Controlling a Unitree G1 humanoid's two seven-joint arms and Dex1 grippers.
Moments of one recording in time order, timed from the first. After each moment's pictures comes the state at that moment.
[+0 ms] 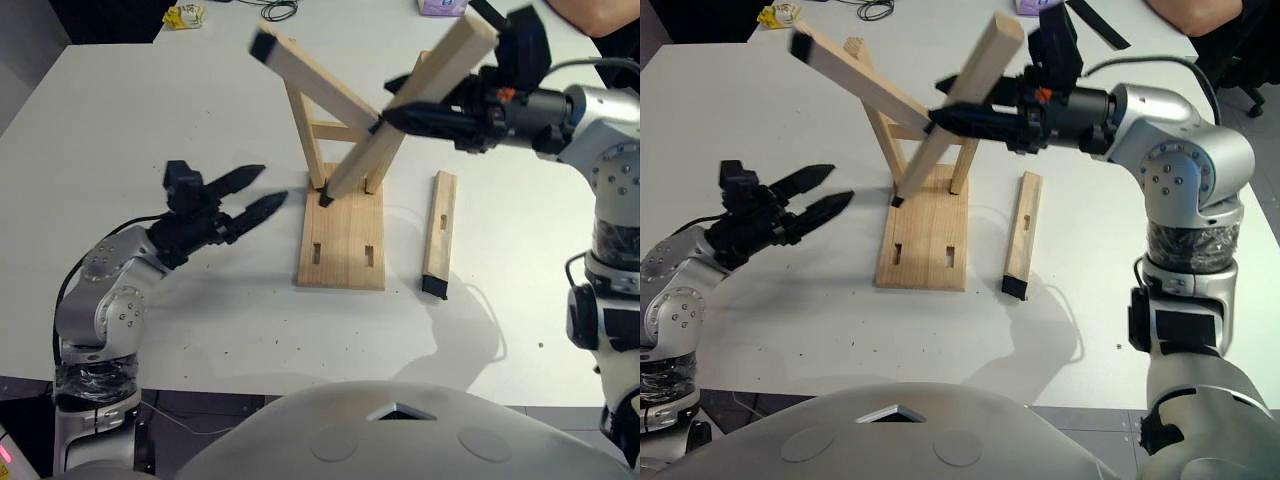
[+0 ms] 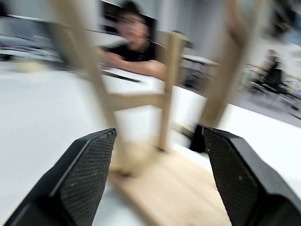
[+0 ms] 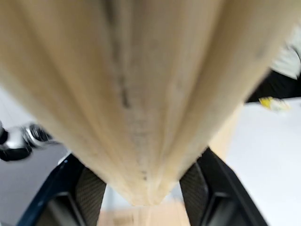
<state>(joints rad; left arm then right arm) 0.08 0.46 0.32 -0.32 -0.73 0.38 -0.77 -0.52 -0.66 -0.04 -0.20 0.80 0.79 1.07</state>
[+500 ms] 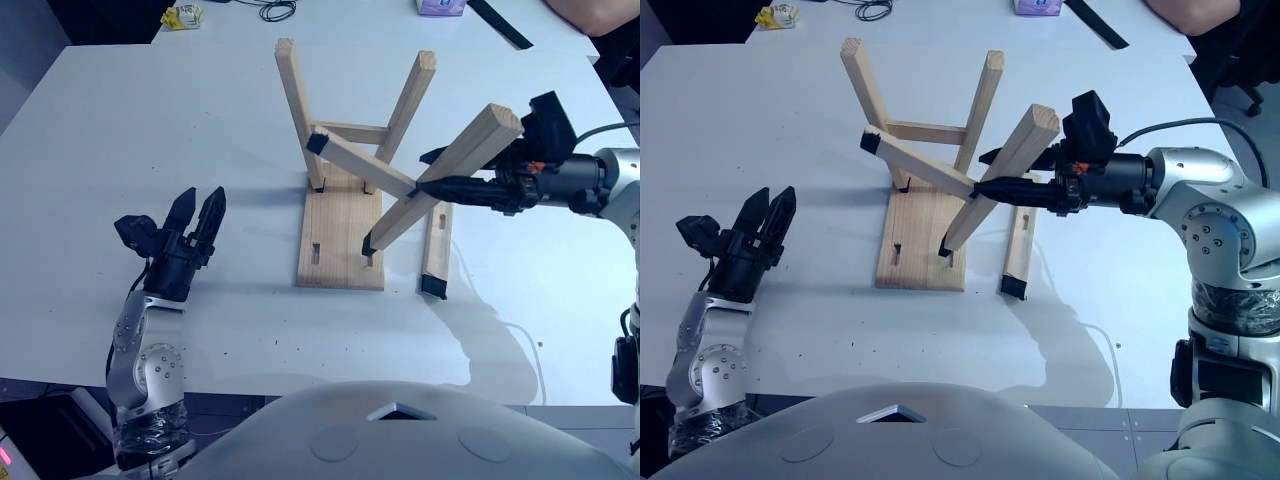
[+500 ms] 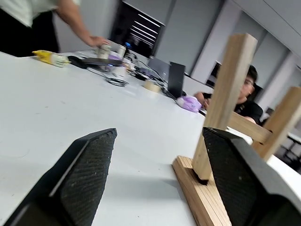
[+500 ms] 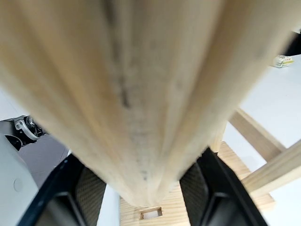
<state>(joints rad) 0.31 0.14 0.36 -0.32 -0.71 0.17 -0.52 -0.34 -0.77 -0.12 -0.37 0.87 0.84 1.11</state>
